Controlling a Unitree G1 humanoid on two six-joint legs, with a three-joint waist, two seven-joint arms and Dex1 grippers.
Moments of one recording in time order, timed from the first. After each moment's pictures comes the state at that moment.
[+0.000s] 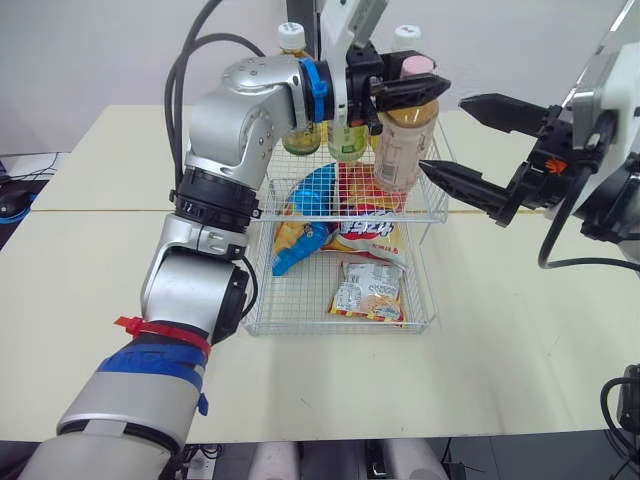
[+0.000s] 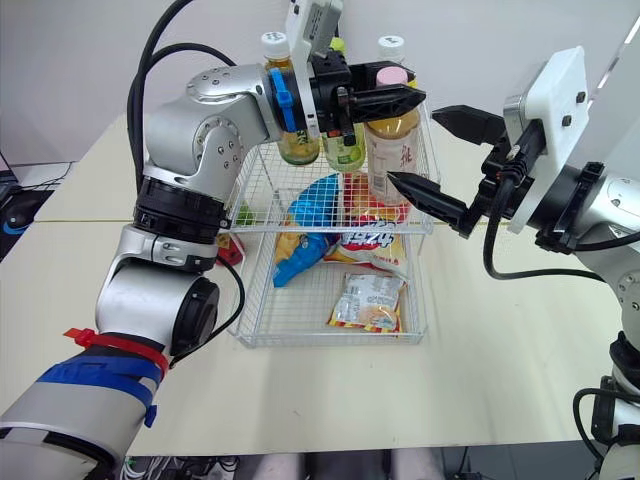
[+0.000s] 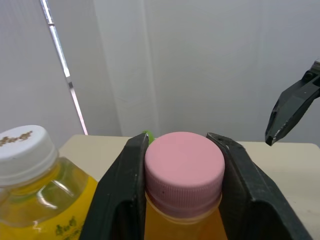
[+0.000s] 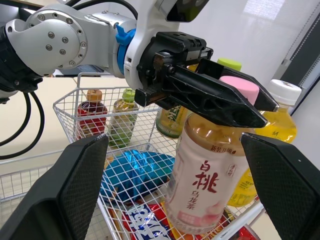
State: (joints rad) left arm -1.40 0.31 -0.08 0.48 -0.44 0.53 -0.98; right arm -0.72 -0.82 -0.26 -0.60 0.85 0.91 0.56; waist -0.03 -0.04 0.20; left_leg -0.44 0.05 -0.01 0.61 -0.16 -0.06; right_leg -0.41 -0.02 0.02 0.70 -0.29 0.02
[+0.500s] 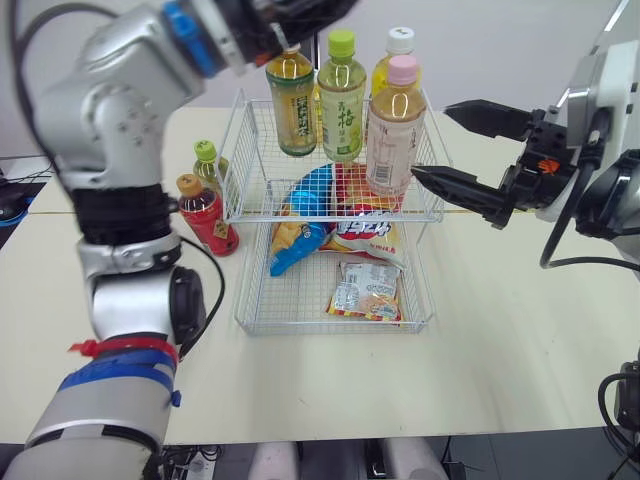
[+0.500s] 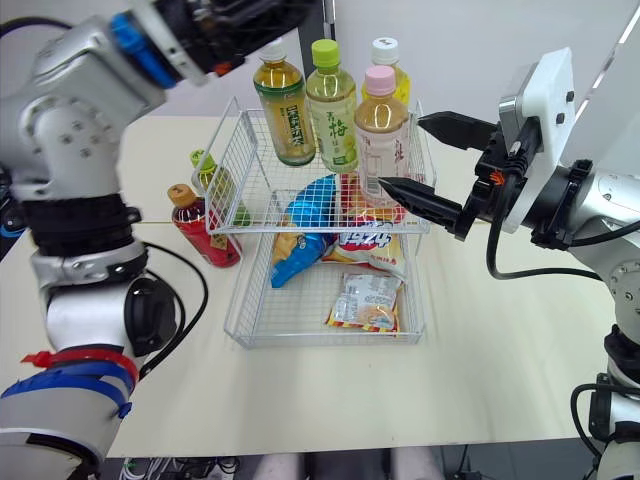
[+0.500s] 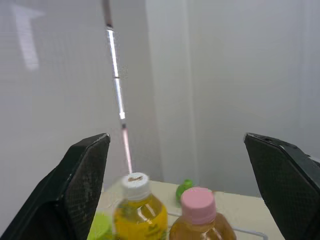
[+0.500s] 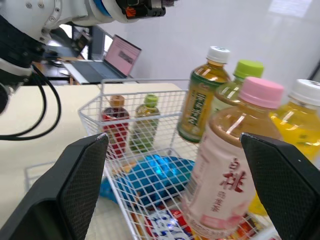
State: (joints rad) left arm -1.17 0.55 0.27 0.03 -0.60 0.76 -0.73; right arm -0.78 -0.80 -0.21 -0.50 0.92 0.88 0.67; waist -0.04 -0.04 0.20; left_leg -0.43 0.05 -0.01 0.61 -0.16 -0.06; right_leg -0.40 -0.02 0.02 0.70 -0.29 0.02
